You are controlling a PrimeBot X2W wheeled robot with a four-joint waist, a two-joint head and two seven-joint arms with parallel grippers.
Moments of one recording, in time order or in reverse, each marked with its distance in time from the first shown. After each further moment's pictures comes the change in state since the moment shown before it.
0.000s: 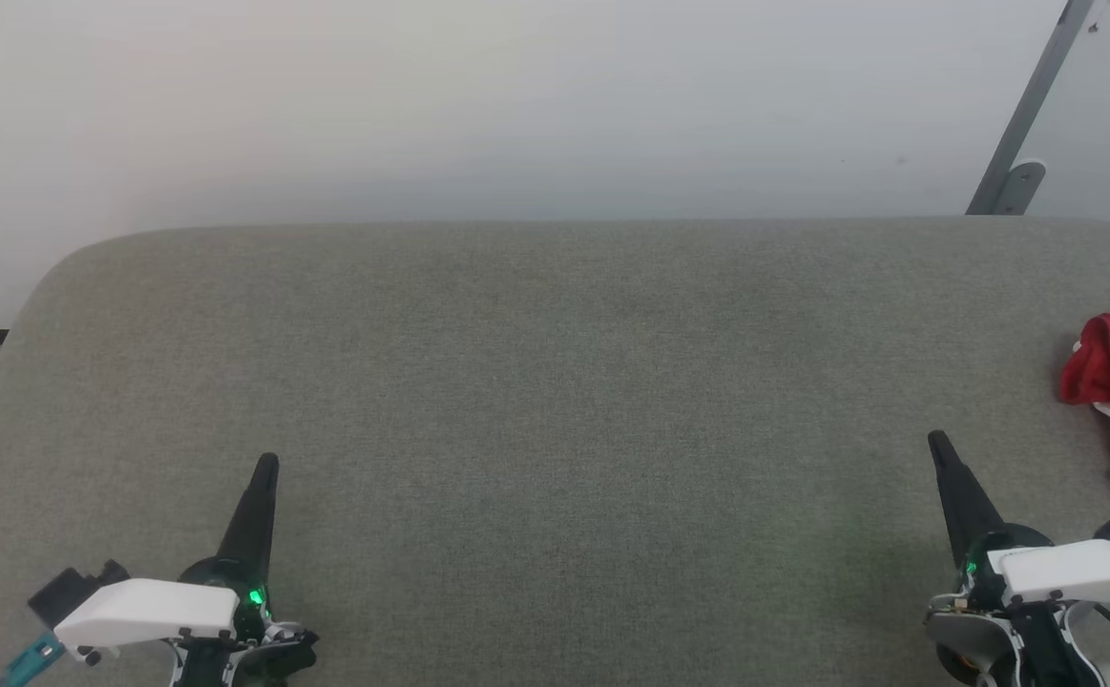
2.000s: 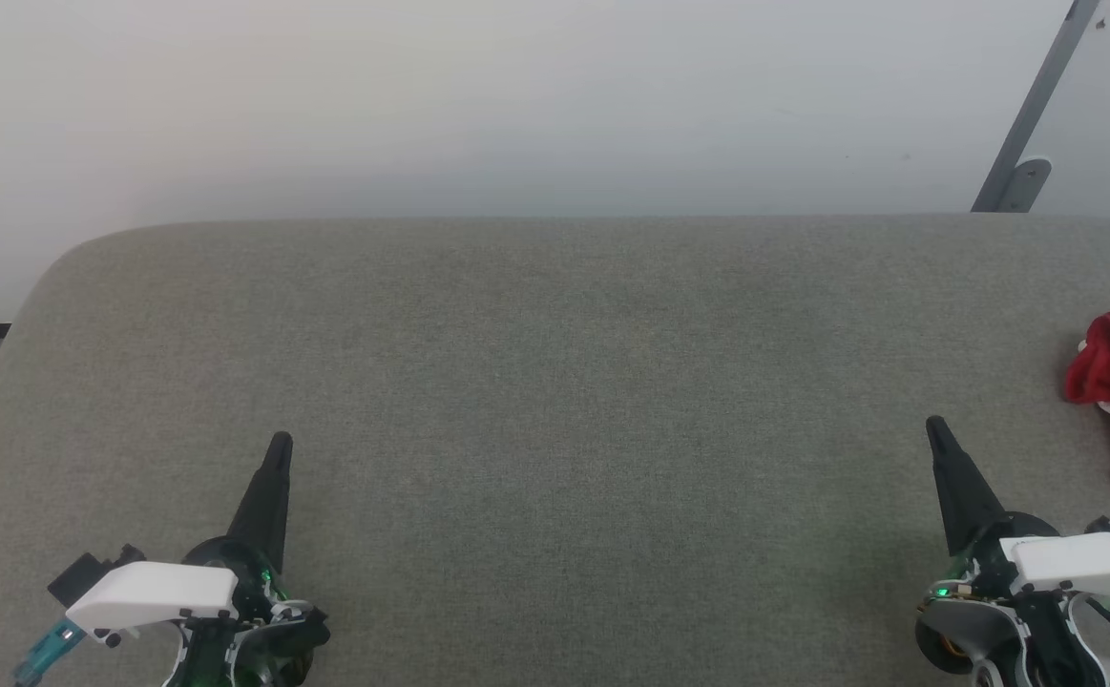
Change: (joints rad) left arm -0.037 -0.022 0.002 0.014 -0.112 0.000 0.036; right arm -0.017 0.016 -0.011 -0.005 0.122 0.000 0.026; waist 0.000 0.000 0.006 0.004
